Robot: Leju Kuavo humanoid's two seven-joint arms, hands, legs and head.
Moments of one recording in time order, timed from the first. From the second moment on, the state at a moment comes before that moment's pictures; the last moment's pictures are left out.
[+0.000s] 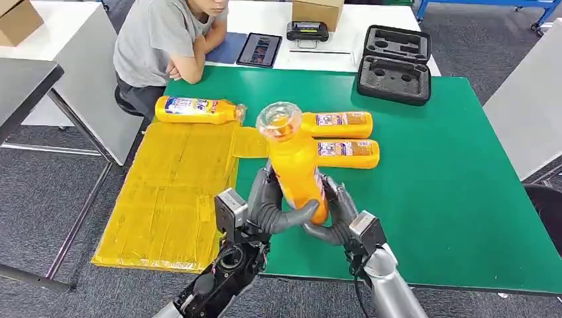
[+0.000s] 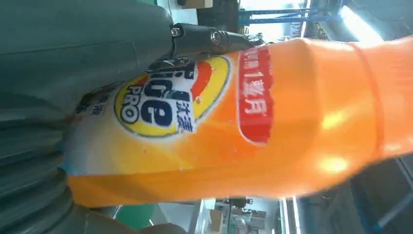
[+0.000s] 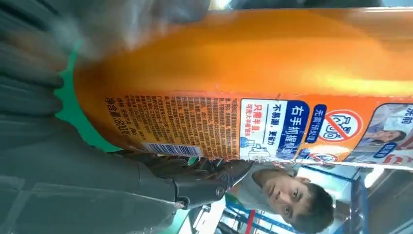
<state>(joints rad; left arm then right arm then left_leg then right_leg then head) -0.35 -0.30 -0.67 -1.09 0.05 0.05 -0.70 -0.24 0.02 0.33 -1.13 0.10 0.32 -0.70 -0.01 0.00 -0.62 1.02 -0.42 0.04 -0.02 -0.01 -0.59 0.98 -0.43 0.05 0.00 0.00</state>
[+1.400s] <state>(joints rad) -0.35 -0.30 -0.66 -1.07 0.03 0.06 -0.70 -0.22 -0.02 0.26 -1.22 0.03 0.36 -0.70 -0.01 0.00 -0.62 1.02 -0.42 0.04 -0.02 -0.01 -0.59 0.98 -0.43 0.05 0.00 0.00</state>
